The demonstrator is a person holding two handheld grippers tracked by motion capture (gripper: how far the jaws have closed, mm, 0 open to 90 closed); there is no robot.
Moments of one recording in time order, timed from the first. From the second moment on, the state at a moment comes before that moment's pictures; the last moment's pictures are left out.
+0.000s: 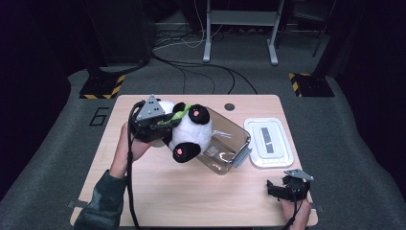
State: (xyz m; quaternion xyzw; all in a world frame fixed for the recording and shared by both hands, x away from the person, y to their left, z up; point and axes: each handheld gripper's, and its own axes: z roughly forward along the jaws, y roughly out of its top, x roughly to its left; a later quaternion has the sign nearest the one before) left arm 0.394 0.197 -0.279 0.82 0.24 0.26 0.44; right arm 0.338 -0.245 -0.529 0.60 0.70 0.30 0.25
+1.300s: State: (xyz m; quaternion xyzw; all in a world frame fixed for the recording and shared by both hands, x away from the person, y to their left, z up) left arm 0.440 0.126 -0.287 0.86 0.18 0.22 0.42; right arm 0.338 -0.245 -0.529 0.60 0.69 0.30 0.25
